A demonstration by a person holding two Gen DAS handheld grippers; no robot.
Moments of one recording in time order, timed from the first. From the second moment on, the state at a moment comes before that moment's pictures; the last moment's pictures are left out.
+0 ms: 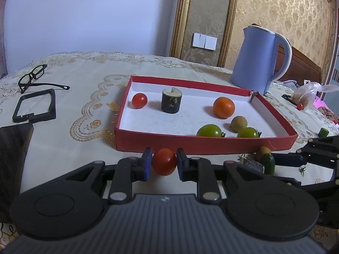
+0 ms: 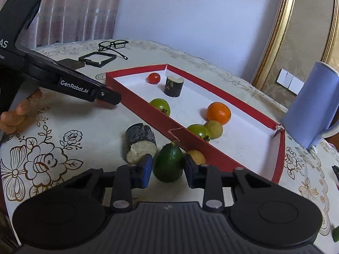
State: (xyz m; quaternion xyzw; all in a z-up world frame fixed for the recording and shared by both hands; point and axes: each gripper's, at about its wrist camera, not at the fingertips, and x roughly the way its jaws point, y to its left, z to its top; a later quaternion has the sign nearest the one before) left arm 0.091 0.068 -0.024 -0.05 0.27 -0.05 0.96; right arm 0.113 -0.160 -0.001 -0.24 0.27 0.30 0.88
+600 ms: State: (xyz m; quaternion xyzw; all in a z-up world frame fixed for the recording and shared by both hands) left arm 0.084 0.055 -0.003 -0.03 0.23 -0.08 0.97; right arm 0.088 -0.195 0.015 -0.18 0.24 0.26 0.92
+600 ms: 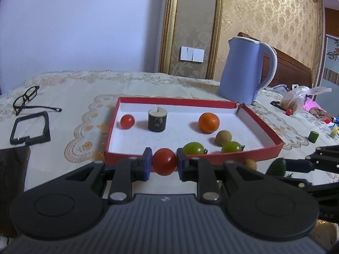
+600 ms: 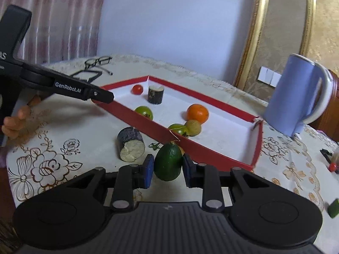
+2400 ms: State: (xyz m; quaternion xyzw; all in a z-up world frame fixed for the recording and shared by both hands) left arm 0.101 0.087 -0.013 -0.17 0.18 0.05 0.97; right arm 0.095 -0.221 0.033 -0.10 0.22 0.24 0.94
